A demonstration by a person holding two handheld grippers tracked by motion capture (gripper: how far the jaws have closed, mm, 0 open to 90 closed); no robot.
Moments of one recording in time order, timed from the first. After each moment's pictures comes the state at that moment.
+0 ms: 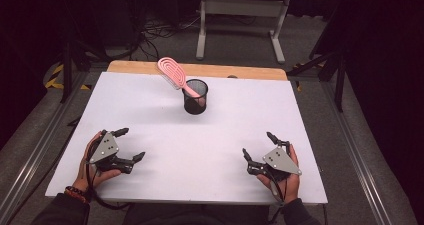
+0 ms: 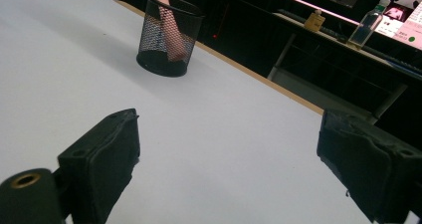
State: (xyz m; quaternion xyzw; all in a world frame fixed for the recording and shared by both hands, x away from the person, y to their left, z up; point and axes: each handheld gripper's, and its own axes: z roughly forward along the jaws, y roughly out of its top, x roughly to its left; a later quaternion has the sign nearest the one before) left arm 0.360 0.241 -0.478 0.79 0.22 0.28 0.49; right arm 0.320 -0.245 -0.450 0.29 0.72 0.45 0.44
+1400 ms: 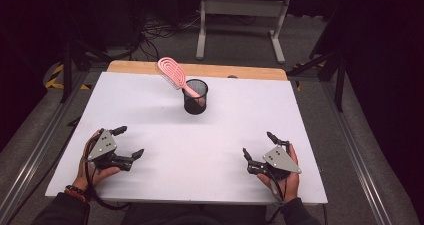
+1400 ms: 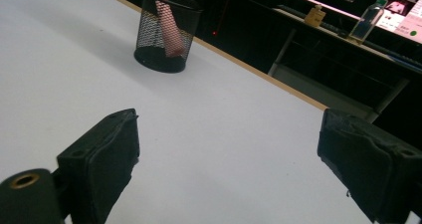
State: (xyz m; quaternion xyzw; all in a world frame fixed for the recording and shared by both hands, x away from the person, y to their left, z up) left arm 0.366 0.244 -0.477 0.78 0.24 0.27 0.50; right arm 0.324 -0.246 -0.453 0.30 0.72 0.45 0.44
